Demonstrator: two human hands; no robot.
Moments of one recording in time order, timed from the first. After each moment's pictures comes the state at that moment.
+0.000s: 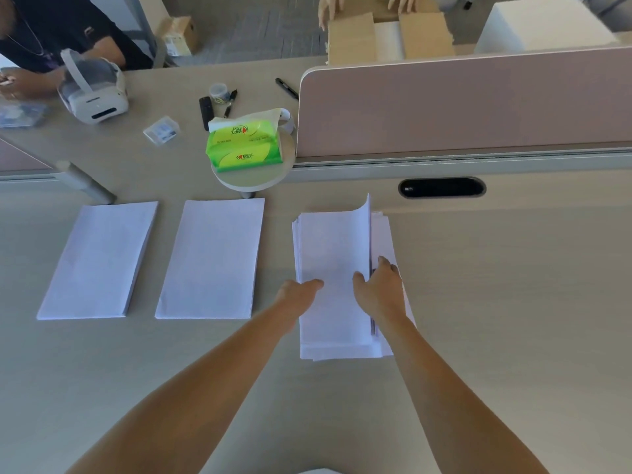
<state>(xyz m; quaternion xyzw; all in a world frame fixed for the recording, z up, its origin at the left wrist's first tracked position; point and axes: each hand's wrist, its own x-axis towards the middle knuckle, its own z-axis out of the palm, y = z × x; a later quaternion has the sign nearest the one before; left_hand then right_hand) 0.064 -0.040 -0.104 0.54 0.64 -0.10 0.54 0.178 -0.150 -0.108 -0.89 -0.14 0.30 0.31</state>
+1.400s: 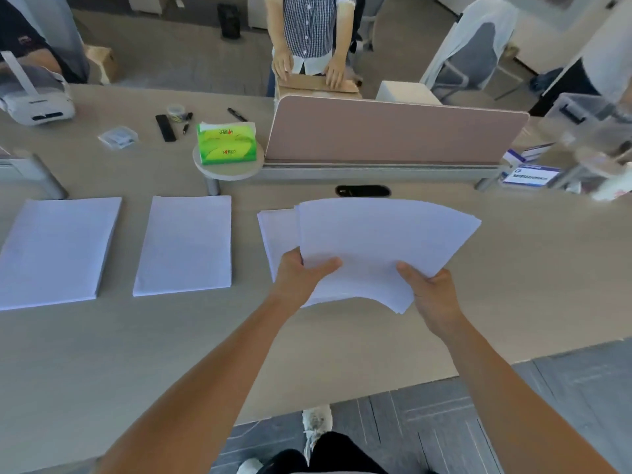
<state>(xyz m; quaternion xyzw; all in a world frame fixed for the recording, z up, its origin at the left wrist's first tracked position) -0.042 -0.142 0.019 0.61 0.28 0.14 0.73 0.074 -0.338 0.034 -0.73 -0.09 0.17 0.65</state>
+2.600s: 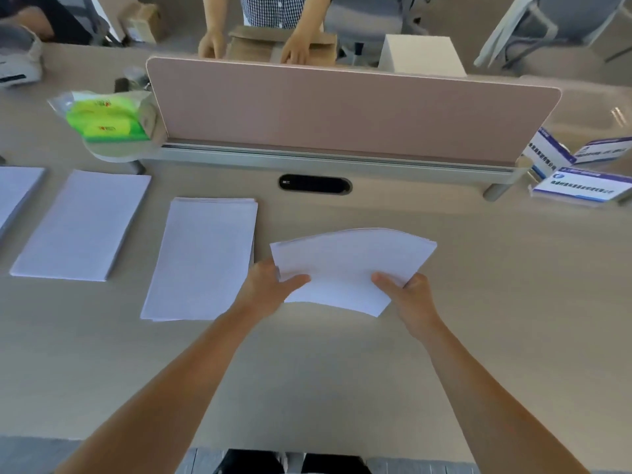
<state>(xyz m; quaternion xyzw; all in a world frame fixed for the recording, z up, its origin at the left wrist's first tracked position) 0.208 -0.281 -0.030 0.72 0.48 0.05 0.50 0.393 -0.459 -0.053 -0.72 -0.14 0.34 0.58</state>
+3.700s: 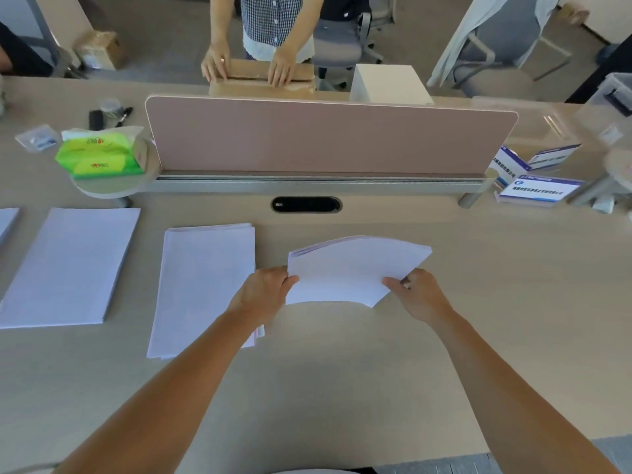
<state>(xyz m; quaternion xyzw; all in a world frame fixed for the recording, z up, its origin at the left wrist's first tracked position) 0.199 -0.224 -0.029 0.91 0.31 -0.02 0.27 0.409 -0.446 -0.041 -0.89 -0.24 0.25 0.30</state>
